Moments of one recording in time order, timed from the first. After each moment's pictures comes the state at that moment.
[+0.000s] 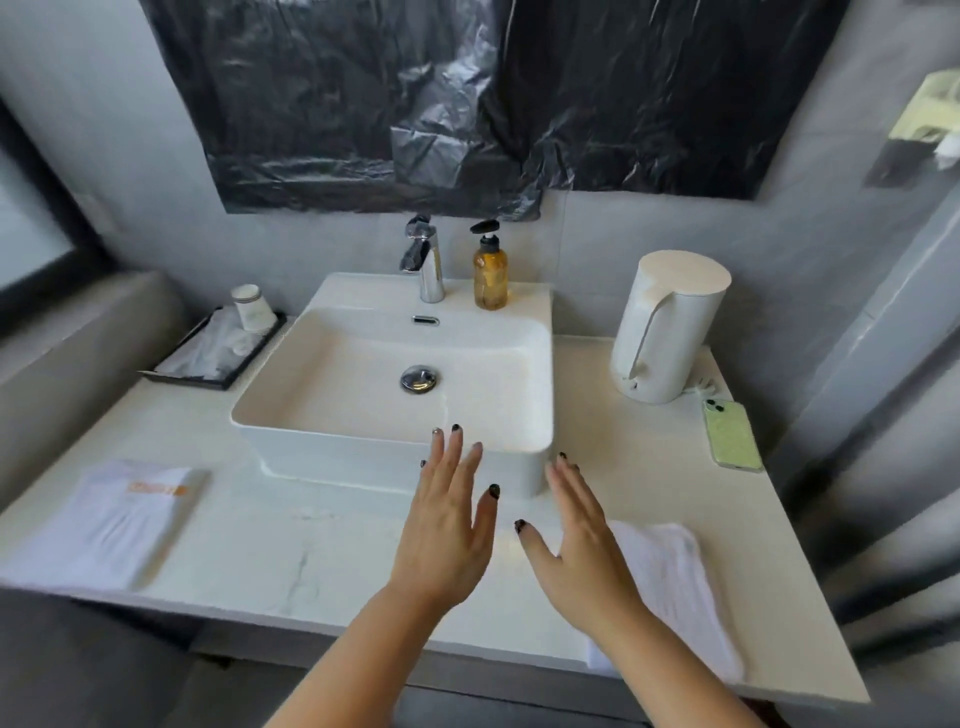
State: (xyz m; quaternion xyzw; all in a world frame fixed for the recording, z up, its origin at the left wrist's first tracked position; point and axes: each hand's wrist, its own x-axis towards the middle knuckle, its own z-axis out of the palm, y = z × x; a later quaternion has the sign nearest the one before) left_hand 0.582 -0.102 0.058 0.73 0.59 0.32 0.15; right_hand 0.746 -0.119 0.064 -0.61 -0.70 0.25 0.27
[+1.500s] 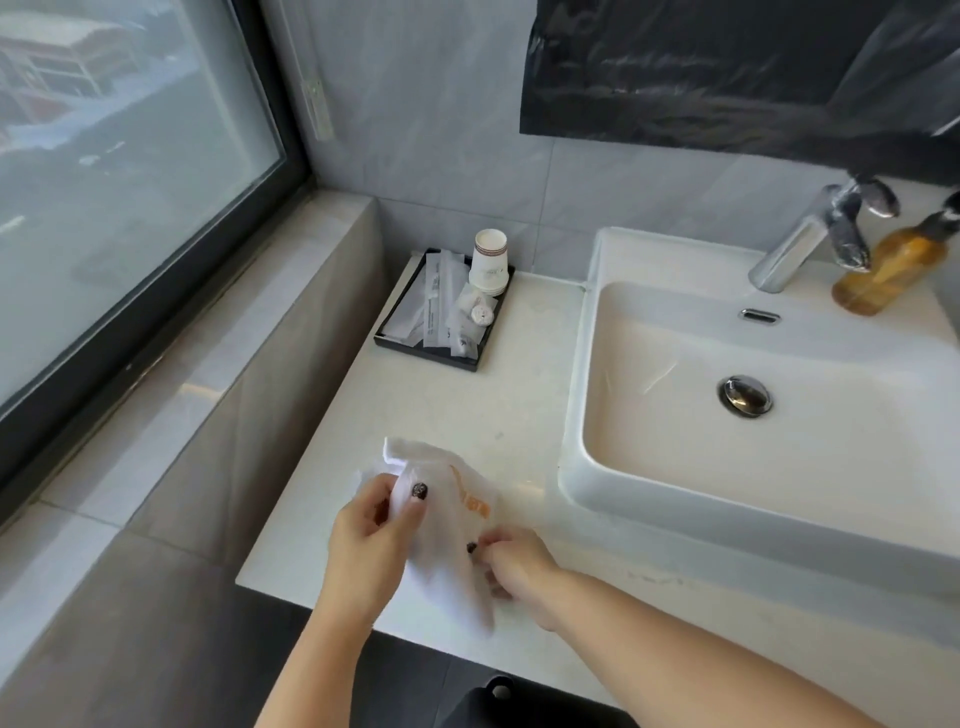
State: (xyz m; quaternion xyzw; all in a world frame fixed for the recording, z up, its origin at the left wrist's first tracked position) left_hand 0.083 -0.036 0.053 0.36 0.69 0.44 0.44; right_hand 0.235 0.008 -0.010 -0.65 -0.41 0.64 0.06
